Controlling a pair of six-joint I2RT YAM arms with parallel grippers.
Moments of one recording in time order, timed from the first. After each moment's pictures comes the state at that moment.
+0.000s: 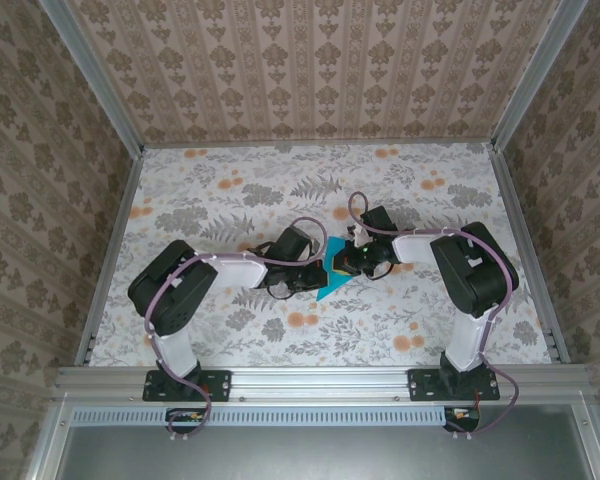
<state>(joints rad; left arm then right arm) -0.82 1.80 0.86 0.01 0.42 -0.83 0.39 1.86 0.90 -0.12 -0.63 0.68</state>
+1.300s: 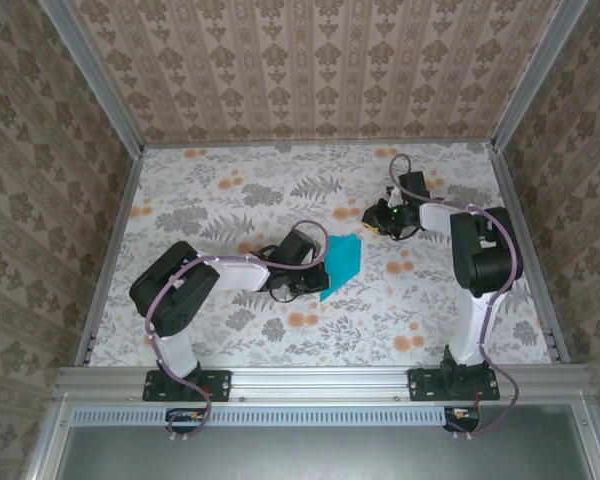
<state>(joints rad) -0.85 1.80 0.86 0.00 0.37 -0.87 0.11 1.95 1.15 -0.19 -0.57 0.66</state>
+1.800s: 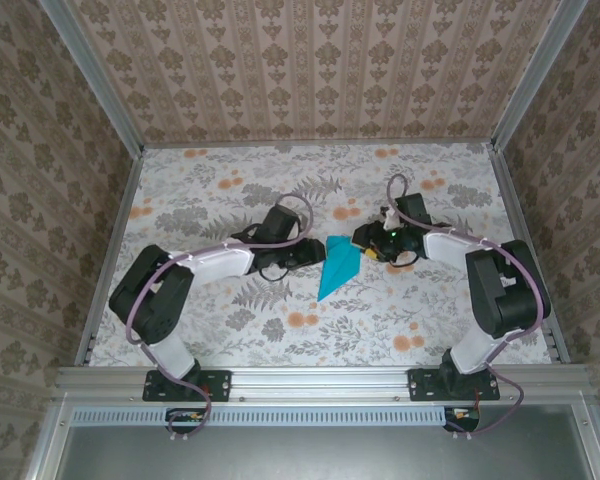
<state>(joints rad) -0.72 1.68 0.95 -0.11 0.35 -0.80 0.22 1.66 0.86 -0.14 -0.62 0.74</state>
